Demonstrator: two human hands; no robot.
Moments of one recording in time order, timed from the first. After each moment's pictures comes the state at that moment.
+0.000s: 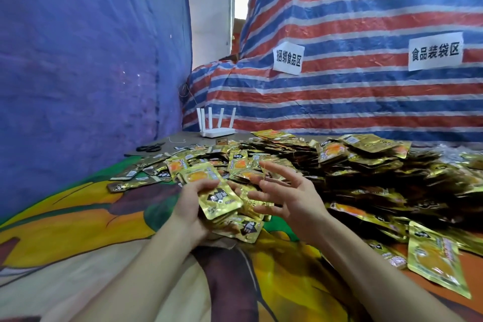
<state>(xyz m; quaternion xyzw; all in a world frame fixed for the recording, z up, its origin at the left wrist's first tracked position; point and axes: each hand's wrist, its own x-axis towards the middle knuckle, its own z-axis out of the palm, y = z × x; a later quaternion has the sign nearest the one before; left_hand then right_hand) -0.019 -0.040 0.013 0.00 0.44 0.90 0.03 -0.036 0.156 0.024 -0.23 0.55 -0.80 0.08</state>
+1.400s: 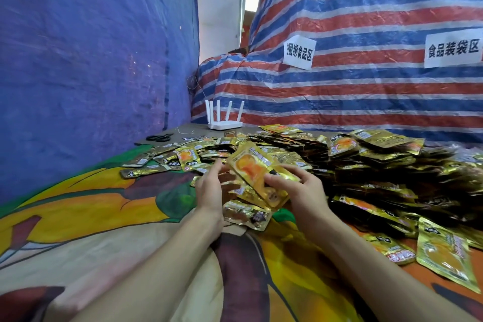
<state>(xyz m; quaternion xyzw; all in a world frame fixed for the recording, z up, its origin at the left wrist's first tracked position) -0.023 -0.020 0.004 -0.08 0.52 0.83 -0.20 -0.037 0.141 0.013 -0.11 0.65 -0.75 -0.04</state>
